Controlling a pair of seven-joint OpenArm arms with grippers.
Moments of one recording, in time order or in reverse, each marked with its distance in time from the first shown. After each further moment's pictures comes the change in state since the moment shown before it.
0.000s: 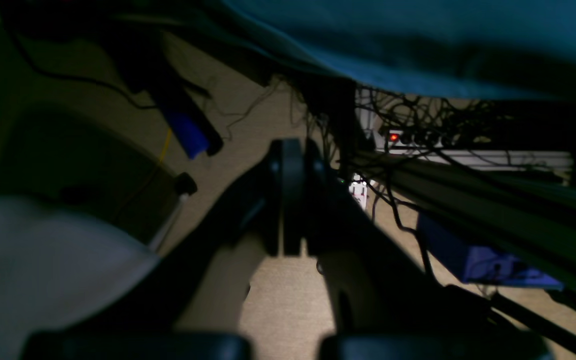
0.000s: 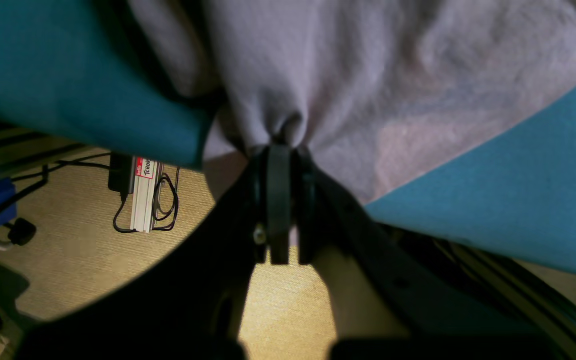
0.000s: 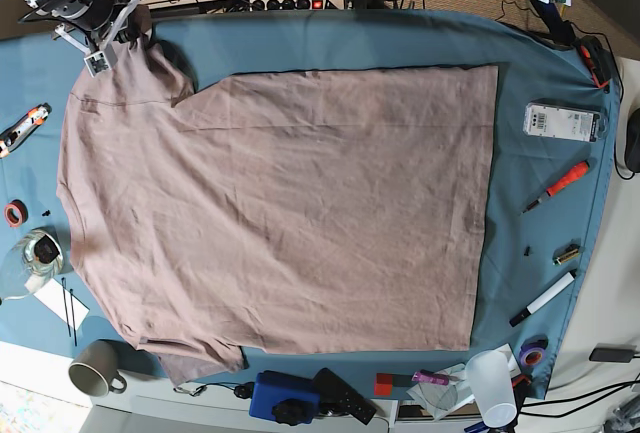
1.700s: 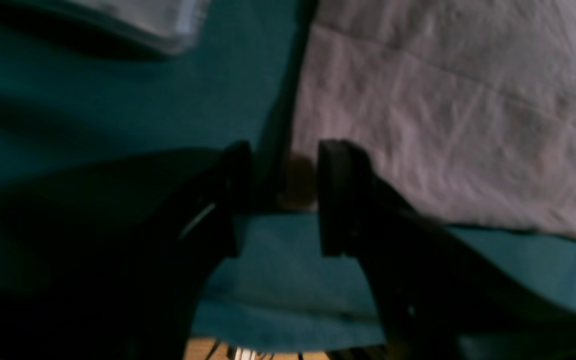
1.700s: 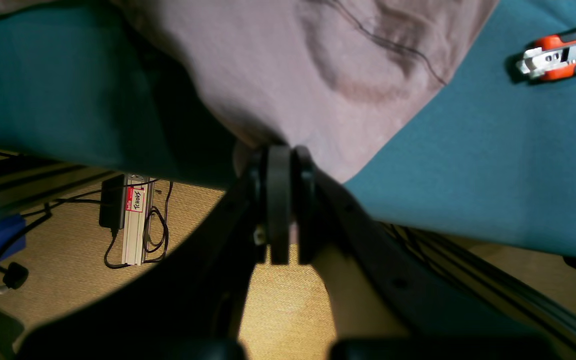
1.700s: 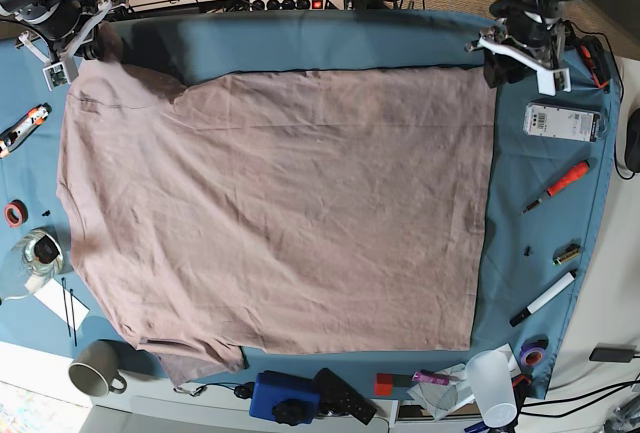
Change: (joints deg) left arm -31.3 0.3 0.0 -18.6 -14.6 1.5 6.6; right arm -0.2 -0.2 12.7 10.5 11.6 1.0 -9.4
